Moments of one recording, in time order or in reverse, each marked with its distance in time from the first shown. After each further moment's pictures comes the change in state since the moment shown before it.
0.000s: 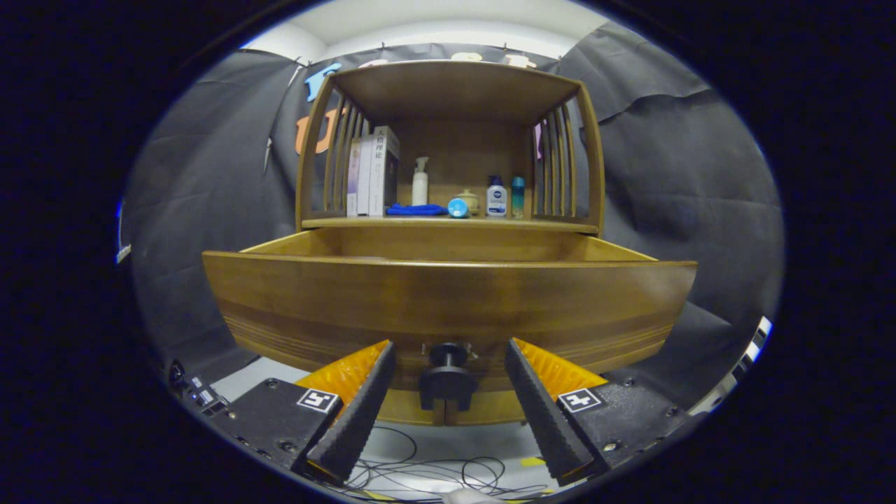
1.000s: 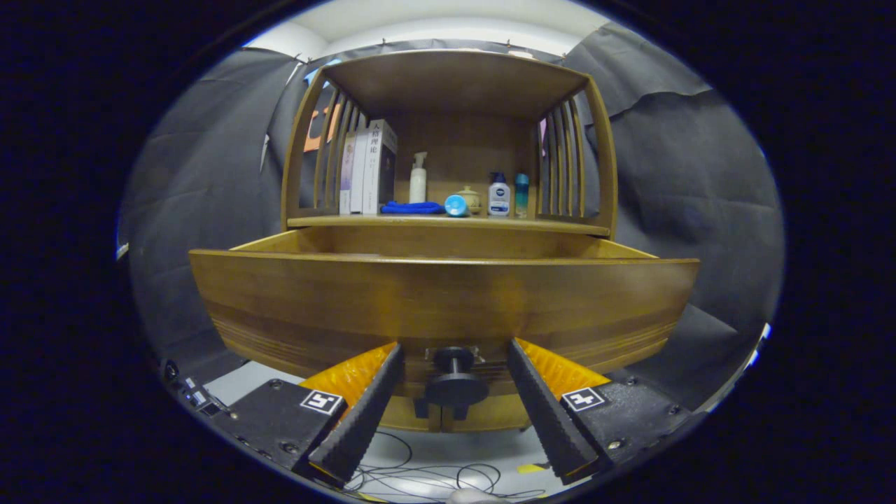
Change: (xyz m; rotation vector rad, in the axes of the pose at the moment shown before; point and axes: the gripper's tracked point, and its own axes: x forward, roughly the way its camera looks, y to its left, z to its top) arm 0.015 -0.004 0.007 -0.003 0.015 0.006
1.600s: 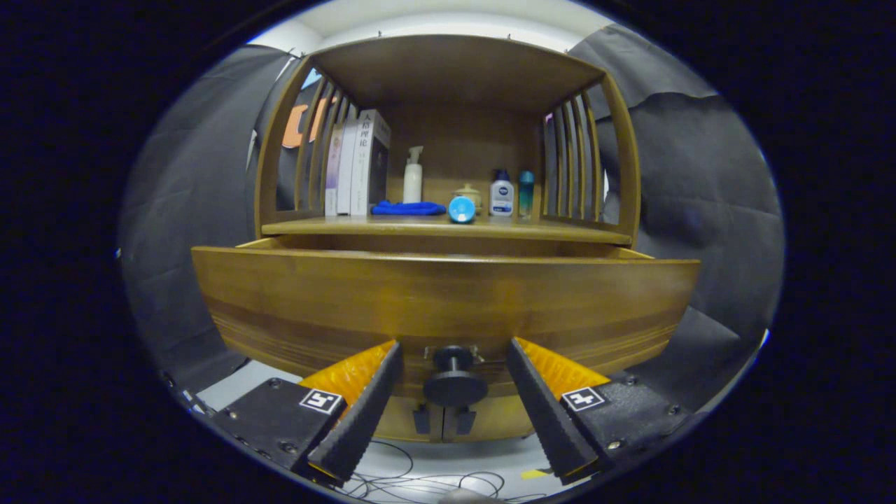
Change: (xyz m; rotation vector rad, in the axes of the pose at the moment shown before) arm 0.000 -0.003 -0.001 0.015 0.023 -0.042
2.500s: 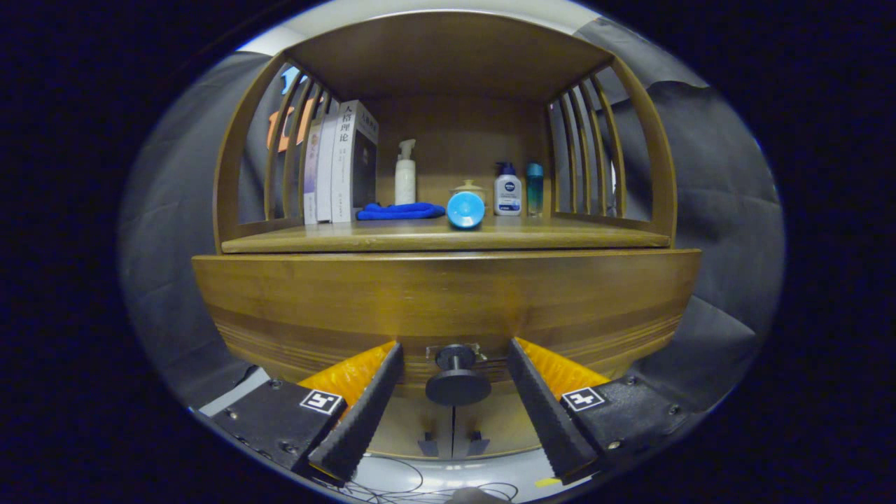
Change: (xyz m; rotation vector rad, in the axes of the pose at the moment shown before) arm -0.002 0.003 0.002 0.031 0.008 0.020
